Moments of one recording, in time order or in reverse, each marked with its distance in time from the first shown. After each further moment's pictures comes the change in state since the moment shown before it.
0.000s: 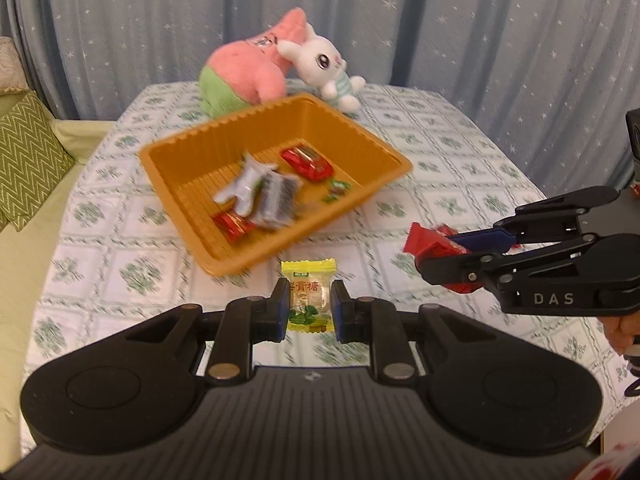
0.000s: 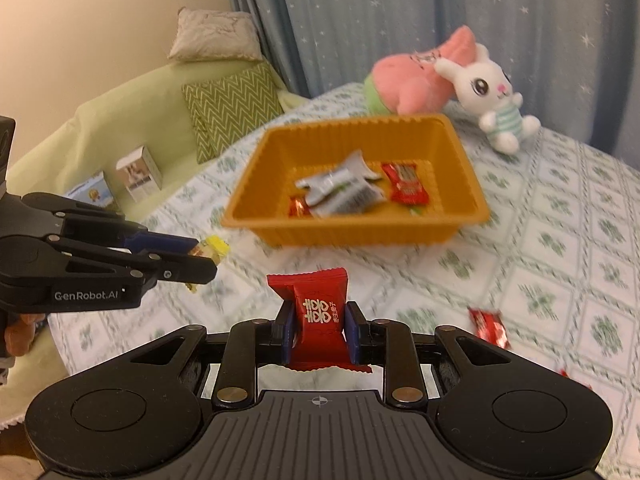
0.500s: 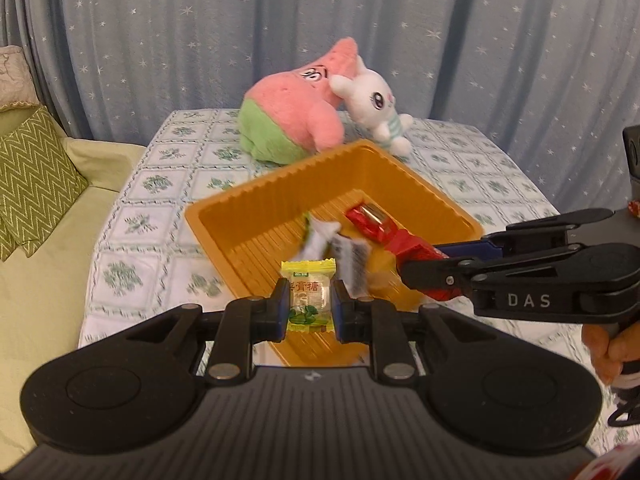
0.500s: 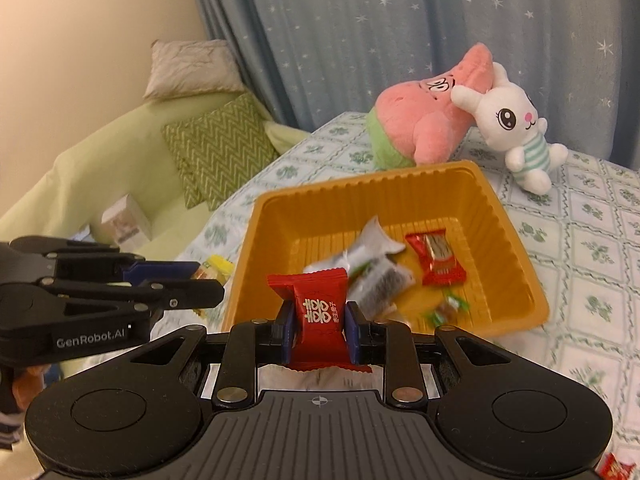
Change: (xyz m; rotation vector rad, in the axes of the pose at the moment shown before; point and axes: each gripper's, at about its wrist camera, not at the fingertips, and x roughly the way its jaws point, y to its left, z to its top) left arm 0.037 0.072 0.061 -0.020 -0.041 0.021; right arm 0.073 0.001 0.083 0.115 -0.049 -0.013
